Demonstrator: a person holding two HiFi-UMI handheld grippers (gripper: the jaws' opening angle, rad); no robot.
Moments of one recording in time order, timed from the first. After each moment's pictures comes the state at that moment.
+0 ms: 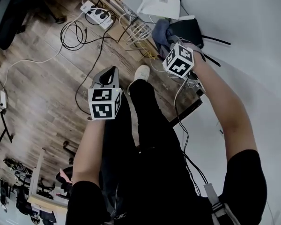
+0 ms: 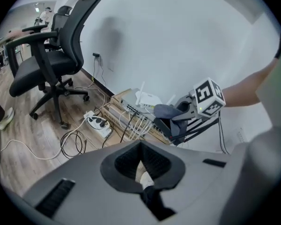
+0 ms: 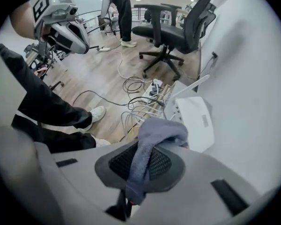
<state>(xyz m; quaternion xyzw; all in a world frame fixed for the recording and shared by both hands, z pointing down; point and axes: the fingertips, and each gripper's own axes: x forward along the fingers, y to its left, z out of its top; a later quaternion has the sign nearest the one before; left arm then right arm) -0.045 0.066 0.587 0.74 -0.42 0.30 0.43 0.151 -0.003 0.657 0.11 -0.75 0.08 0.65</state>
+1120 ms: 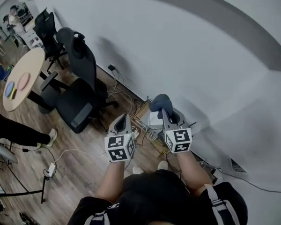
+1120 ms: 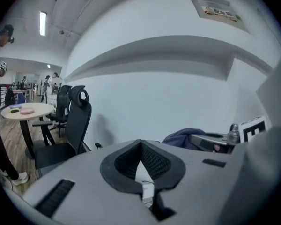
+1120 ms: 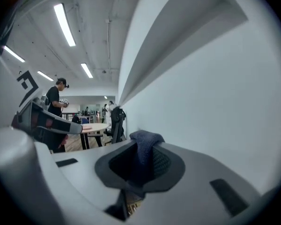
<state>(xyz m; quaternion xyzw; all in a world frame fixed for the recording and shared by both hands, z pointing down) -0.038 -0.055 0.059 0.81 -0.55 0.11 0.18 0.129 -0.068 0.069 0.58 -0.81 0.06 0.08</state>
